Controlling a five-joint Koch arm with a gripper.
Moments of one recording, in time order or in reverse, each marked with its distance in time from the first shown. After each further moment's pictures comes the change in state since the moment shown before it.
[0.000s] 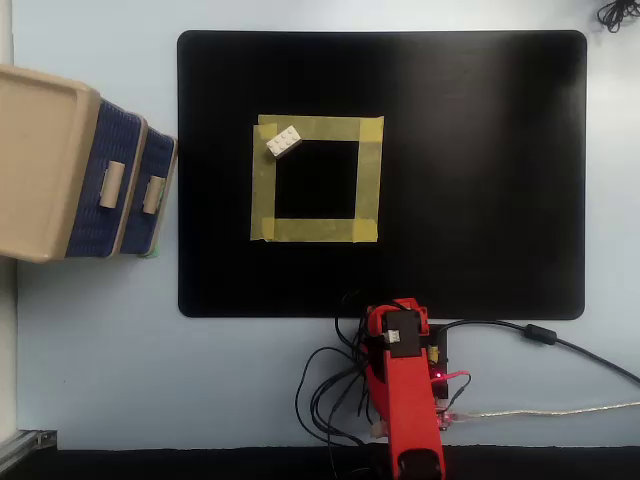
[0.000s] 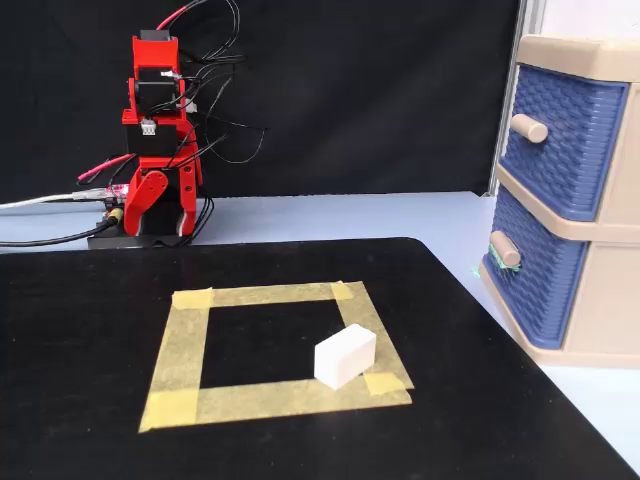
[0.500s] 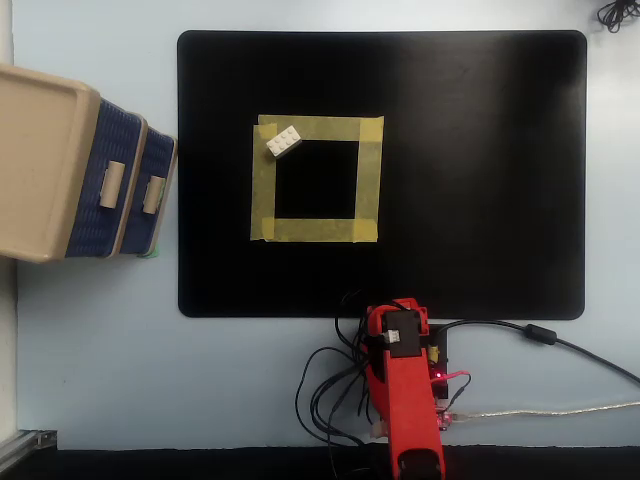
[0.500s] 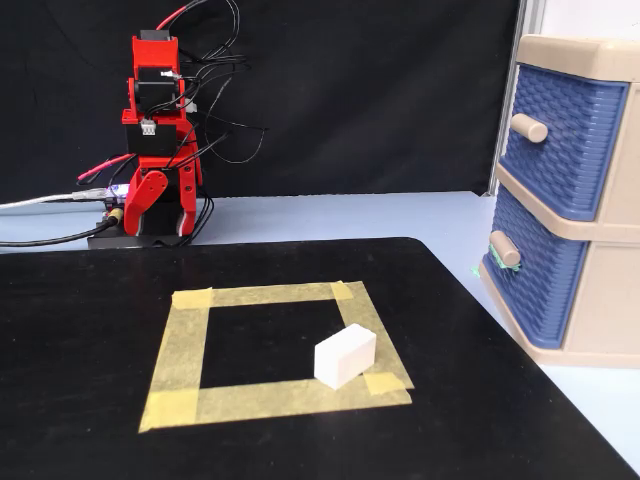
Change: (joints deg) arm 0.0 0.0 -1.4 0.2 -0.1
